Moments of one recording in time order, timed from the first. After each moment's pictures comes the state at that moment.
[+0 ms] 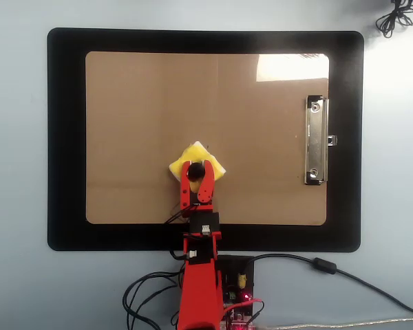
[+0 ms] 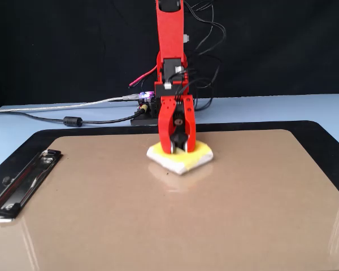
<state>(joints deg) -9.1 104.2 159.3 -26.0 -91.6</state>
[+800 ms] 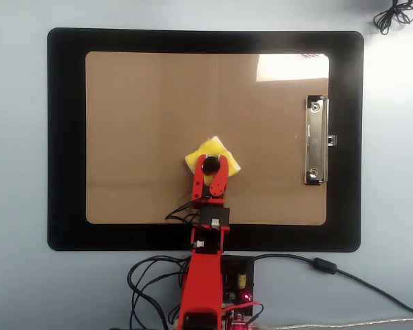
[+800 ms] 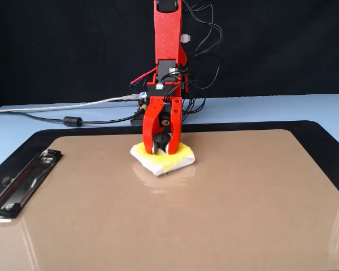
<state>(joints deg) 1.6 95.3 151.7 -30.4 -86.7</state>
